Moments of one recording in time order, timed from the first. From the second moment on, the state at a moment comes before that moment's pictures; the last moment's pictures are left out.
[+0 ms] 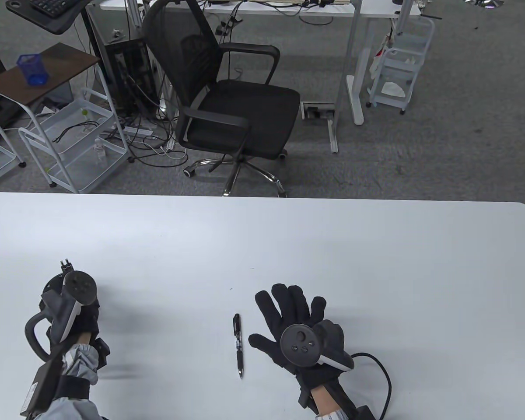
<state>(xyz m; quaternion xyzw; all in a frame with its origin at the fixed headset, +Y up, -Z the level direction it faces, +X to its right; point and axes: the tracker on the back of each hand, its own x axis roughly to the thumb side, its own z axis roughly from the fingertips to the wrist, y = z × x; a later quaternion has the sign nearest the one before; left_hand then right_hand) -0.382 -0.716 -0.316 -0.01 0.29 0.06 0.95 0.065 -0.707 -0.262 0.28 0.03 0.94 0.19</state>
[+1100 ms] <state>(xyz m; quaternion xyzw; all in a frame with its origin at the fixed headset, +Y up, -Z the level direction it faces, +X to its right) -0.379 -0.703 -0.312 0.01 0.31 0.08 0.95 0.063 -0.703 -0.260 0.28 0.02 0.94 0.20</state>
